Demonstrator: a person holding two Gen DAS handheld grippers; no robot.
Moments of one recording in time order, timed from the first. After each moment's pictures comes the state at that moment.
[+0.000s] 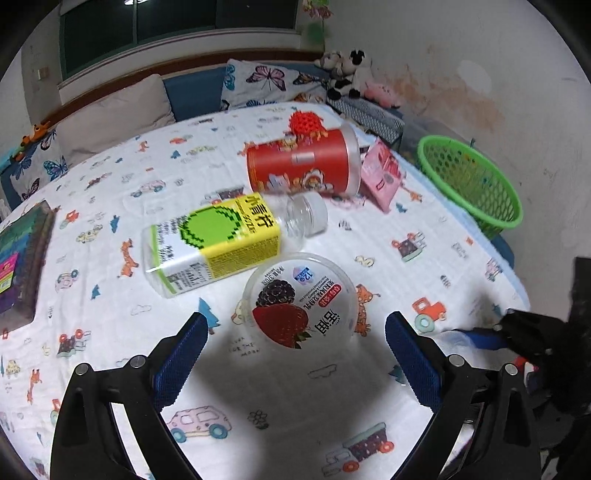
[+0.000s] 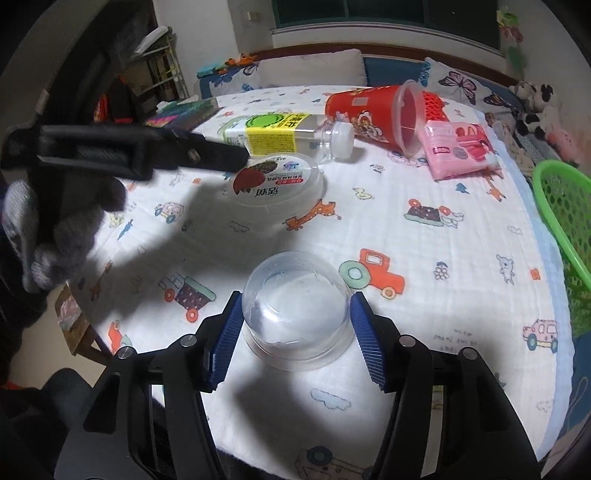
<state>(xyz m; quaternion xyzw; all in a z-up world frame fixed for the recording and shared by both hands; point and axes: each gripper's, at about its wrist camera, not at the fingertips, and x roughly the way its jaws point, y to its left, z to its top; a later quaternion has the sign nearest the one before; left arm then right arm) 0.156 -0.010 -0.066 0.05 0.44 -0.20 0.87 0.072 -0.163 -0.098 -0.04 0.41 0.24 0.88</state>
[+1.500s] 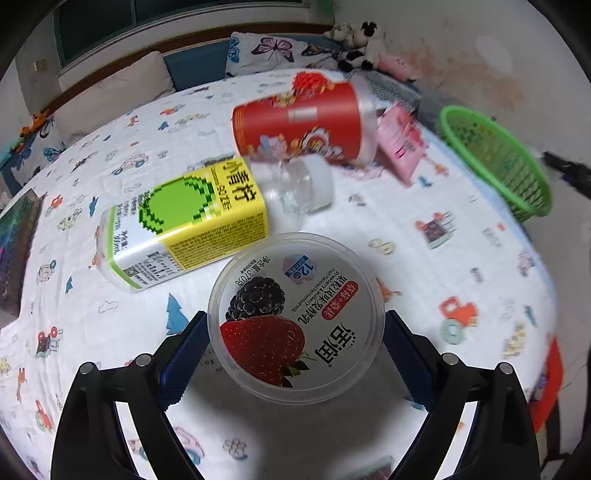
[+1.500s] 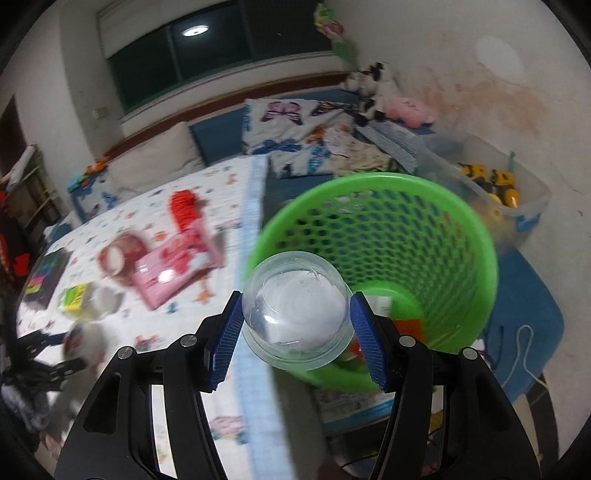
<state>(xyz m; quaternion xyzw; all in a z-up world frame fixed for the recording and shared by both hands) 0.177 -0.032 -0.094 0.07 0.48 -0.17 0.86 0.145 -0.414 -0.023 0.09 0.36 -0.01 0.93</state>
